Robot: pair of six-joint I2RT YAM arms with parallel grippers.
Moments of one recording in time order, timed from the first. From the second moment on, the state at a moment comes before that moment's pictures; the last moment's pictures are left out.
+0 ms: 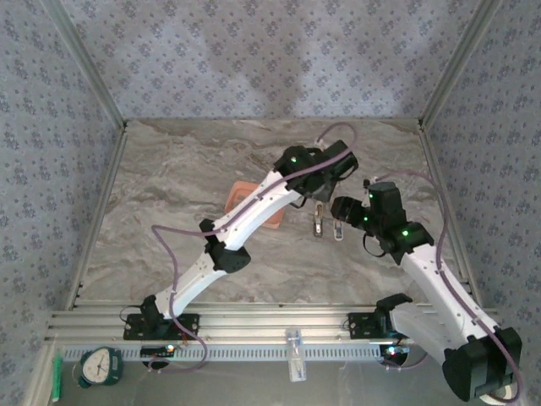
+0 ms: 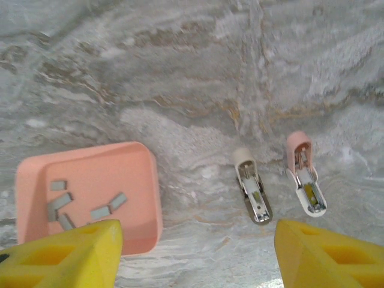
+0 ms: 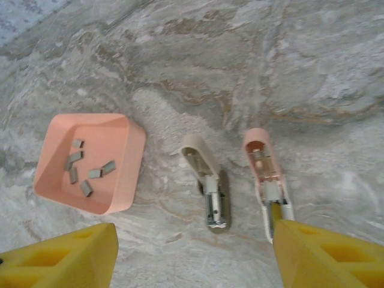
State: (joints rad) left arm -1.06 2.51 3.11 -1.69 -0.45 -0.55; right arm 0.33 0.92 0.74 -0.52 -0.10 0.58
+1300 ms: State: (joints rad) left arm -0.42 1.55 1.09 -0.53 -0.02 -0.48; right arm 0.65 1.83 1.26 -0.43 -0.04 0.61
